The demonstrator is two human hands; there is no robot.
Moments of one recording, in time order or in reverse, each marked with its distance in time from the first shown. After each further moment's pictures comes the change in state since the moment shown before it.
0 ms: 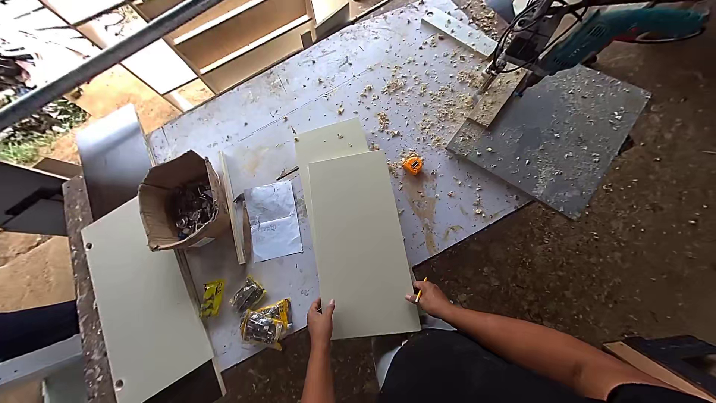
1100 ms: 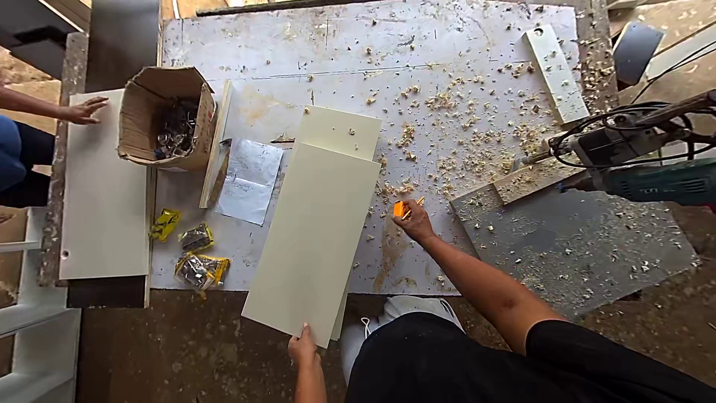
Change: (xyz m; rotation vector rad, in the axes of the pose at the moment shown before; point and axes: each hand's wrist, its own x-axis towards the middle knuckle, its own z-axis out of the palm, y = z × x) left_hand -0.122 0.083 0.230 -0.435 0.654 -0.851; right_hand 0.206 -0.098 -0.326 -0.230 0.222 -0.458
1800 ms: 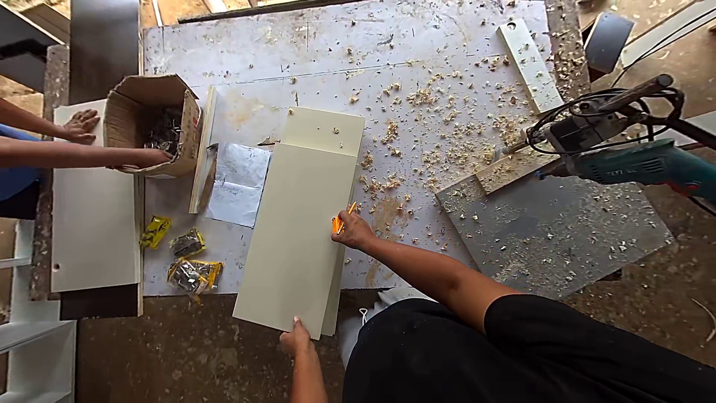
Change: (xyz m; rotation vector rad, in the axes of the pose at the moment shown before) left_hand 0.014 0.000 0.011 0.265 0.168 0.060; right_hand -0.027 -0.116 0.078 -0.157 -0.343 -0.066
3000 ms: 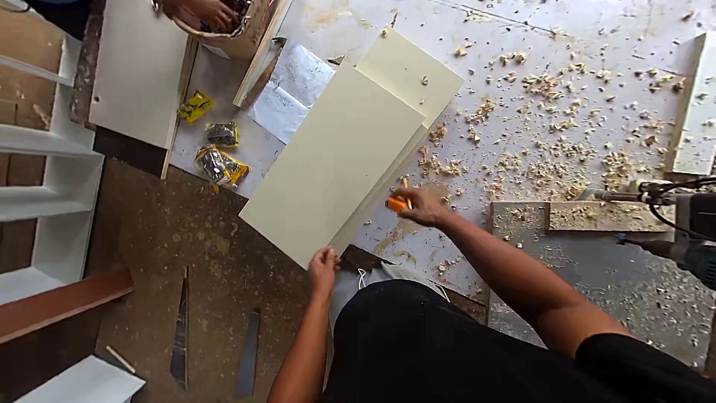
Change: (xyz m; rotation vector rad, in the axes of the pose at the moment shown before) left_hand -0.084 0.026 0.000 -0.429 -0.458 0.318; right_hand -0.005 0.051 -0.060 0.019 -0.385 -0.467
